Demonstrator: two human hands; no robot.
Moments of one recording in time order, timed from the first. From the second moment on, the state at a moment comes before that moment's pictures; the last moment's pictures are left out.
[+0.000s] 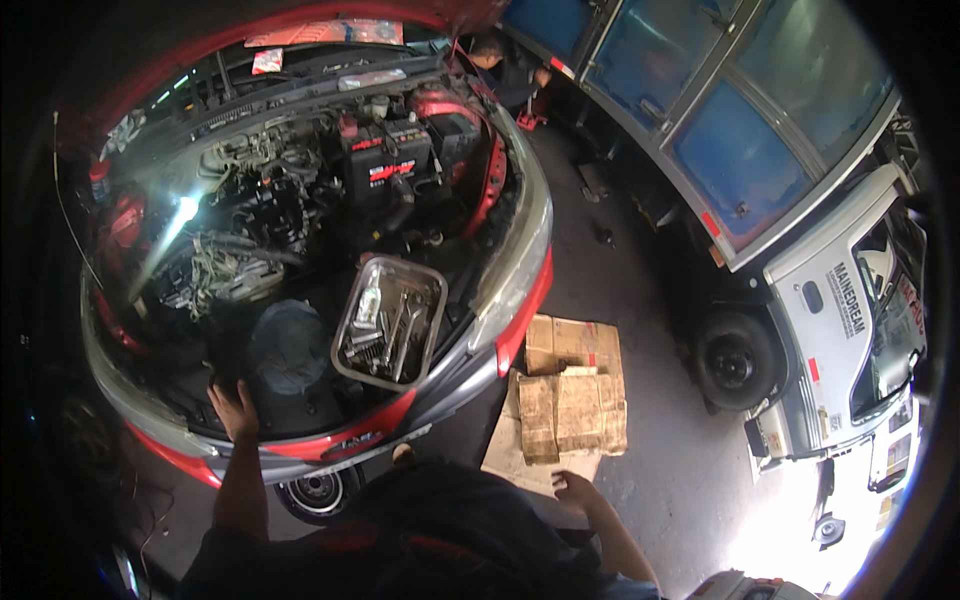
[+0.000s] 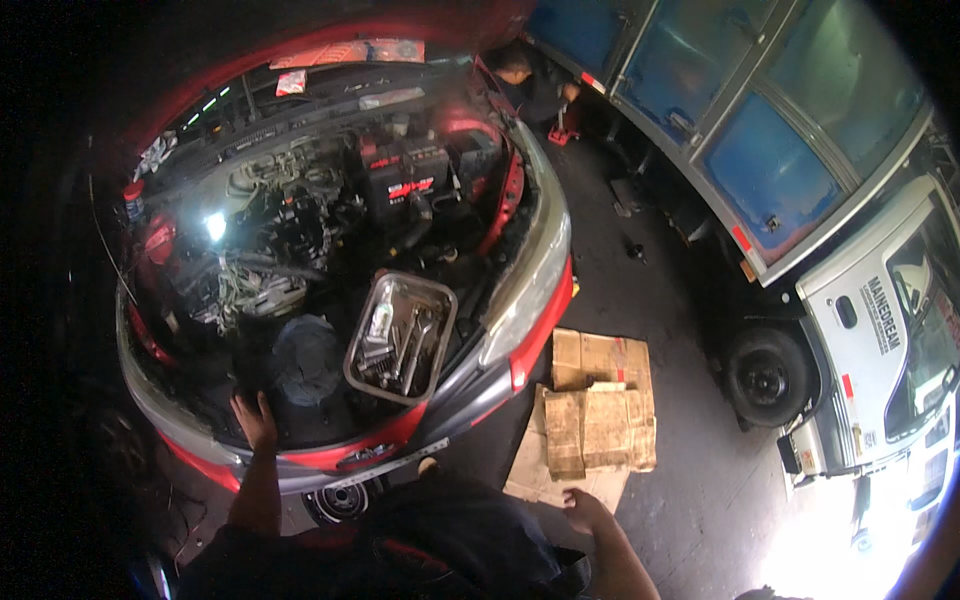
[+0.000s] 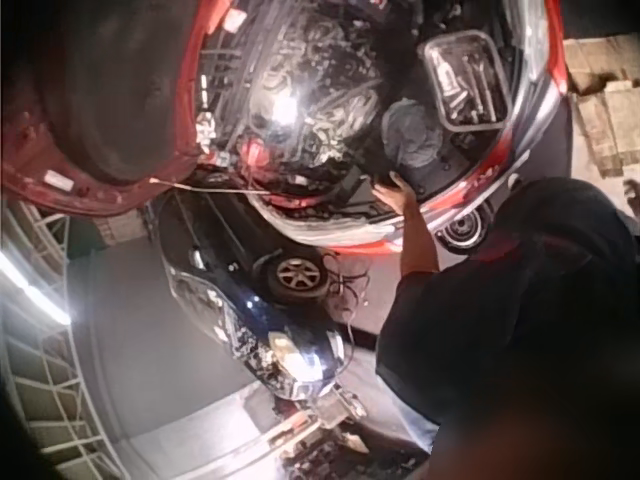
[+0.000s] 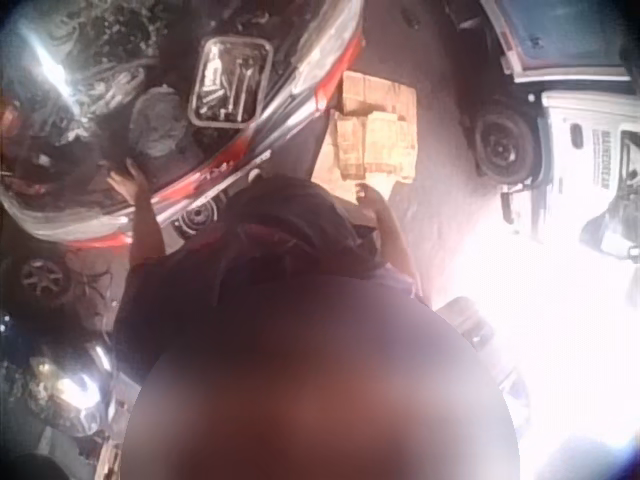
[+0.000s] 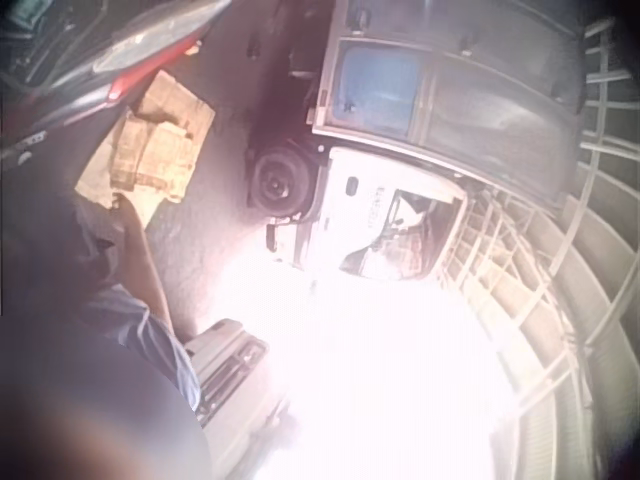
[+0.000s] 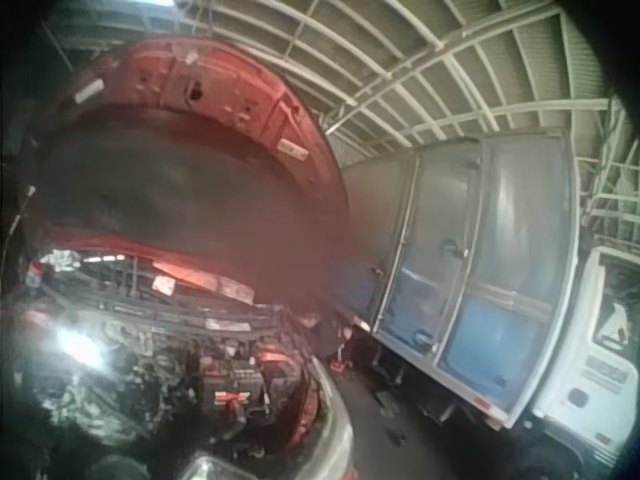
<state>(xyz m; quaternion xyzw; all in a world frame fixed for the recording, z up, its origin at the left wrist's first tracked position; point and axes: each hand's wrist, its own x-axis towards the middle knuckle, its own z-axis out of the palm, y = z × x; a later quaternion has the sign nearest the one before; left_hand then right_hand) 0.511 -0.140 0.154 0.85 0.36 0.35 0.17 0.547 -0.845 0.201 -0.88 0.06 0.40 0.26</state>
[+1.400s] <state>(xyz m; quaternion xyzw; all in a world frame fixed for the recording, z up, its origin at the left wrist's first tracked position) 0.643 -0.413 0.176 0.57 0.50 0.39 0.52 1.022 -0.582 0.248 -0.78 -0.52 0.03 0.34</state>
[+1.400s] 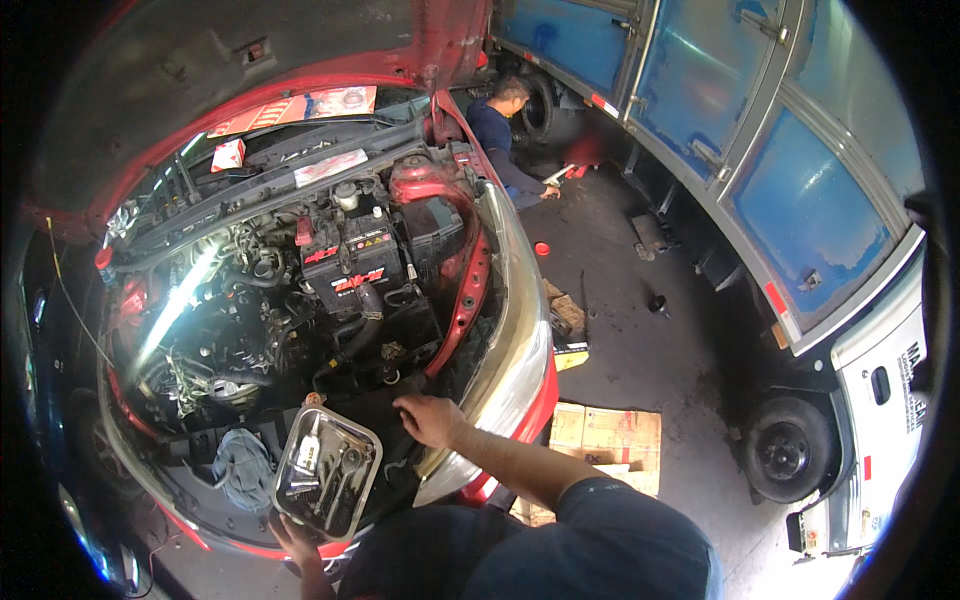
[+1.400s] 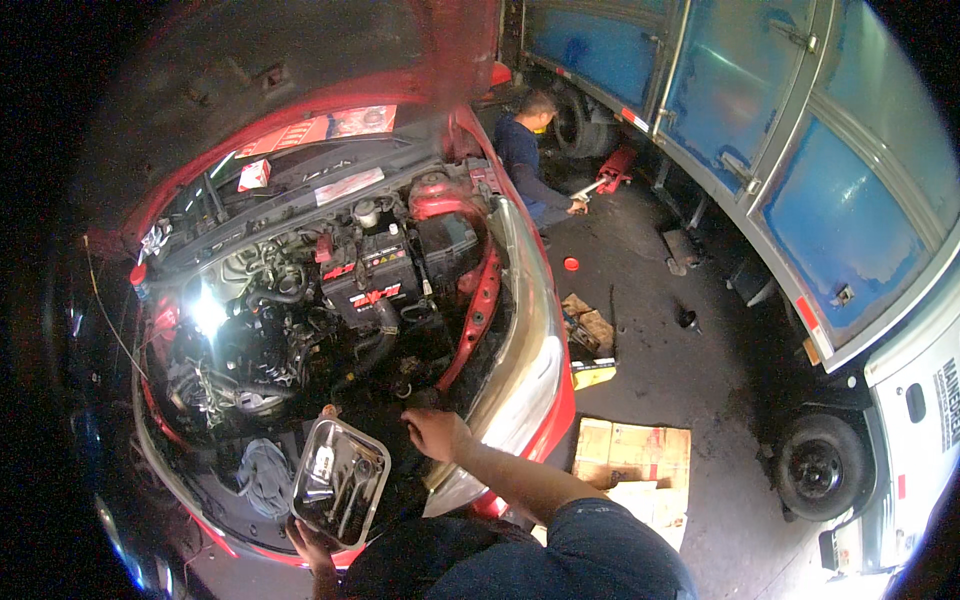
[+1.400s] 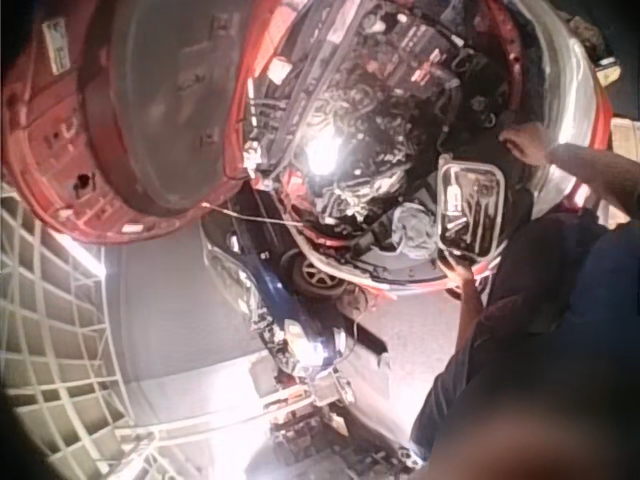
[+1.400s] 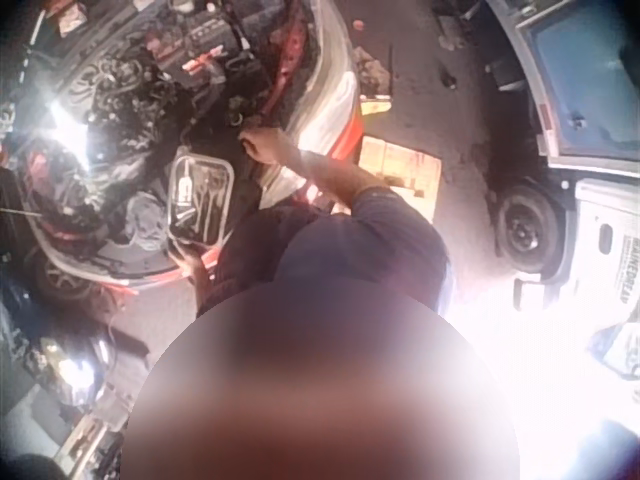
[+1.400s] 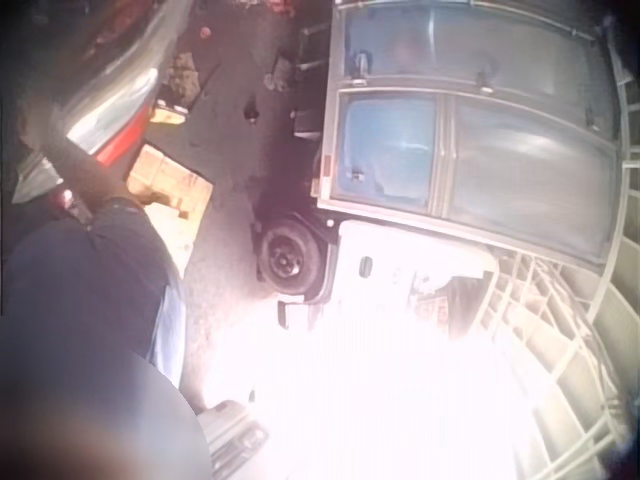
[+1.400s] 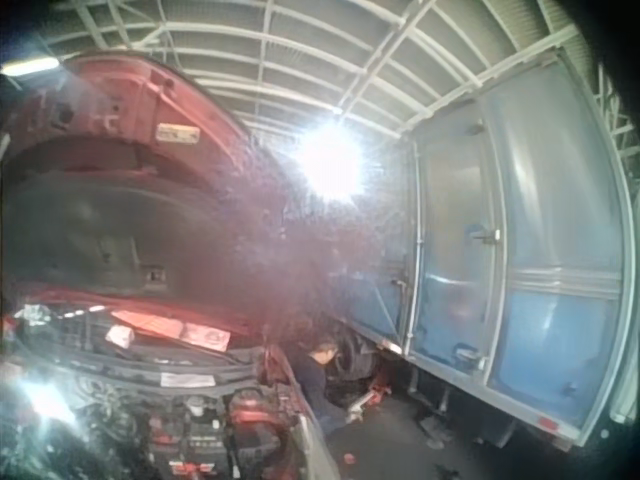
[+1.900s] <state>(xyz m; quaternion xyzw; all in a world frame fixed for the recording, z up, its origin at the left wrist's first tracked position) 0.638 -0.324 0.134 0.68 0.44 0.23 0.55 1.014 -0.573 0.250 -0.86 -0.40 0.06 0.30</state>
